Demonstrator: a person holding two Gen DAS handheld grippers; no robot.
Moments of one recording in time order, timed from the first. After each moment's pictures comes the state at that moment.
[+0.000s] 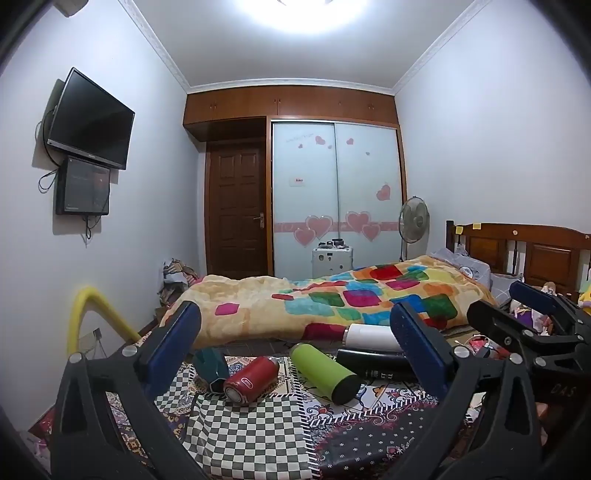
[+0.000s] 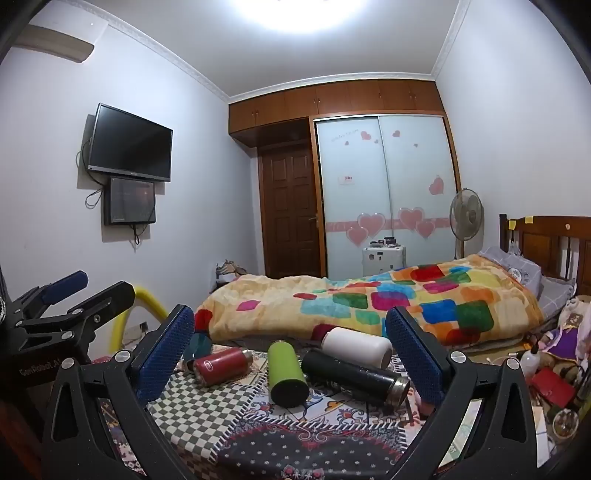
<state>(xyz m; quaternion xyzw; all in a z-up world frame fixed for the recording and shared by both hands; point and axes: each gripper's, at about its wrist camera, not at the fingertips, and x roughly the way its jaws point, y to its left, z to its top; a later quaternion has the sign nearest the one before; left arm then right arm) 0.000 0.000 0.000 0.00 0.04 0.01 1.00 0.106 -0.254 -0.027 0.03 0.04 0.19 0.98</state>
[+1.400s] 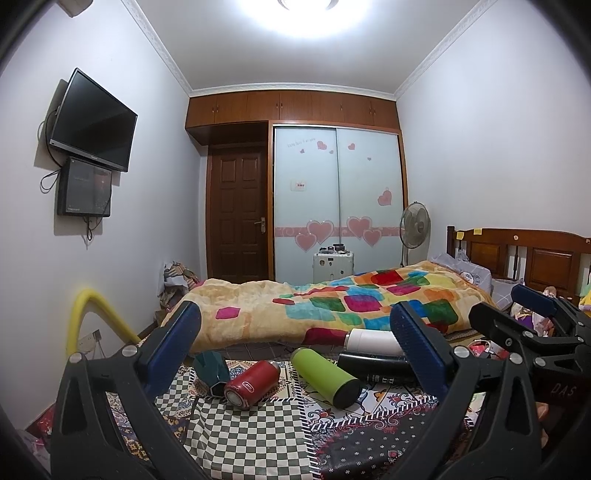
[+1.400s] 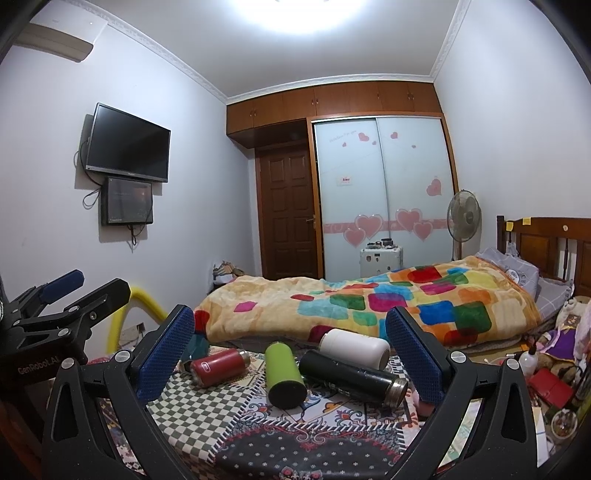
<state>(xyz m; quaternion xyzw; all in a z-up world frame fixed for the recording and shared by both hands) -0.002 0.002 0.003 0.00 0.03 0.00 1.00 0.107 -0.257 -0.024 0.02 0.04 0.19 0.98</state>
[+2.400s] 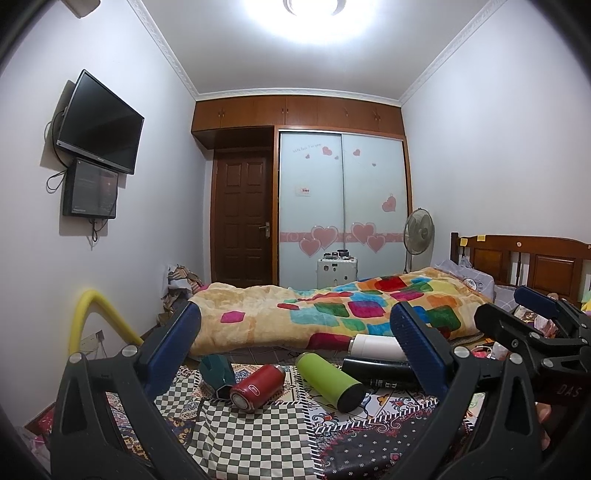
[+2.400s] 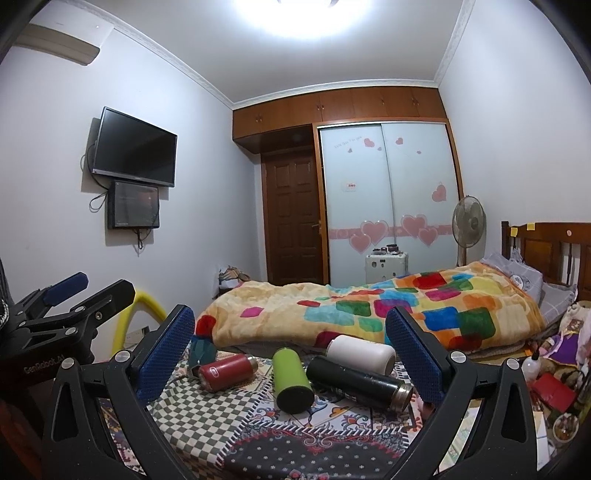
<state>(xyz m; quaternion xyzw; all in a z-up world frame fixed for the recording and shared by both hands) -0.007 0.008 0.007 0.00 0.02 0.01 1.00 0.100 -0.248 -0.023 0.02 0.03 0.20 0.98</state>
